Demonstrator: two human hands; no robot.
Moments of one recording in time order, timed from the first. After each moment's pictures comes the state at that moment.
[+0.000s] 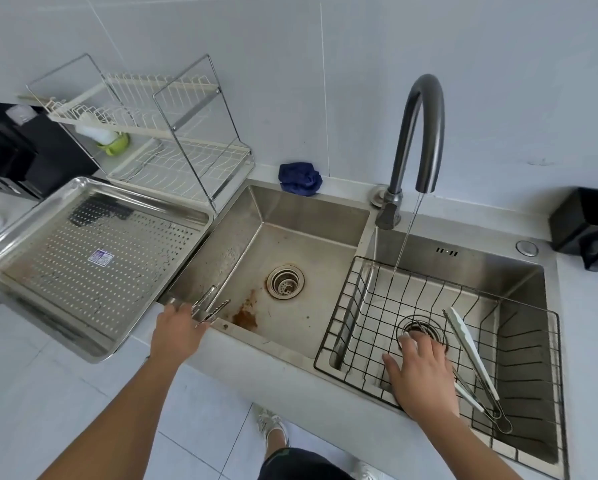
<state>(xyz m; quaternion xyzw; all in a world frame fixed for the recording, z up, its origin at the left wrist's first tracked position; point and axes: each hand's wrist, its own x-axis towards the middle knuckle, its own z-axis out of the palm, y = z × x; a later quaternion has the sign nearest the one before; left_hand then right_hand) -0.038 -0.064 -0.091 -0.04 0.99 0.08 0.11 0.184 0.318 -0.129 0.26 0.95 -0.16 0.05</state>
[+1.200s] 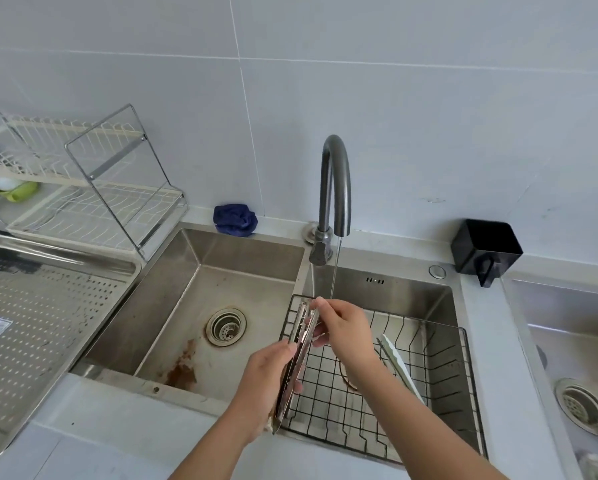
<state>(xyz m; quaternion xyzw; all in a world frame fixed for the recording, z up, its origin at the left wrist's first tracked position) 0.073 0.168 -0.019 0.06 0.69 0.64 0.34 0.097 0.329 -0.001 0.29 0.68 -0.66 -0.11</state>
